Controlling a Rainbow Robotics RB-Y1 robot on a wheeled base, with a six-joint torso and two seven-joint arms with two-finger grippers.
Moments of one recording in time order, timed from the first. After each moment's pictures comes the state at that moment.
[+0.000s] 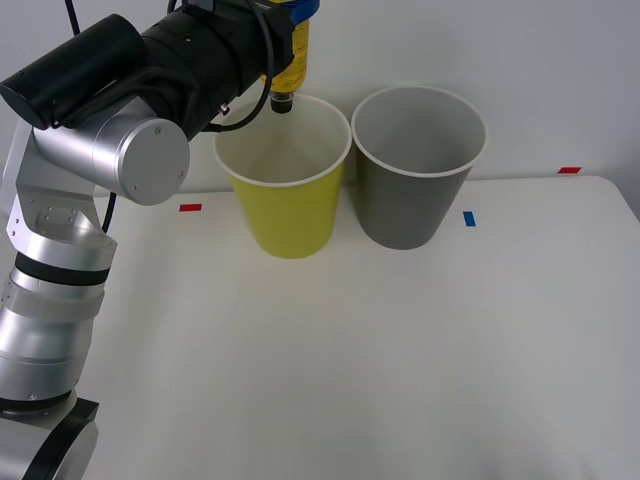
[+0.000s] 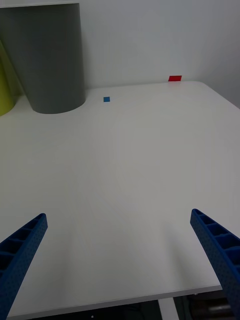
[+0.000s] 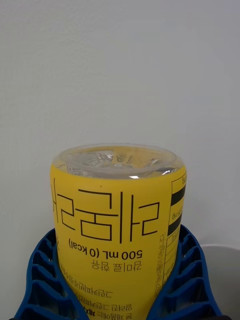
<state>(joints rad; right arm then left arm) 1.24 -0.07 0.01 -1.94 0.36 -0.75 1.05 -0.64 0.28 -0.11 -1.86 0.53 0.60 -1.70</state>
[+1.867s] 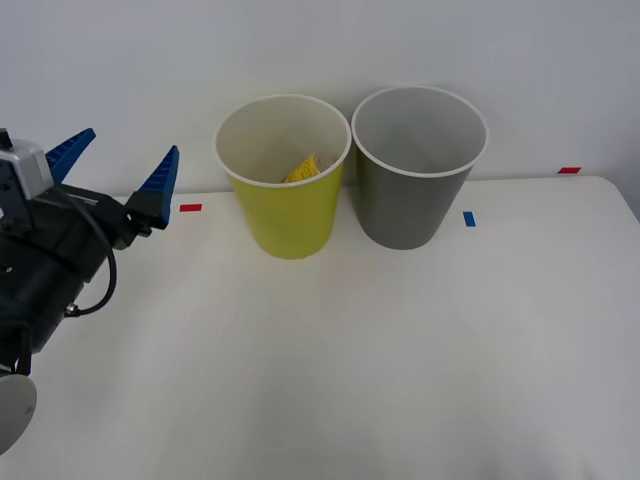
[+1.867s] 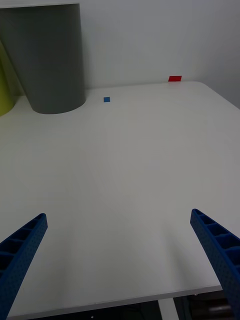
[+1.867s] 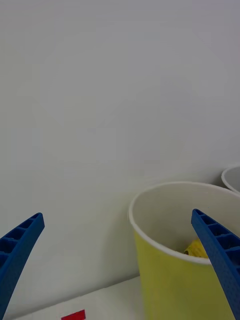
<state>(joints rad) 1.24 -0.07 0.01 -1.94 0.36 -0.75 1.05 0.22 0.51 0.01 -2.27 0.58 0.20 -1.64</state>
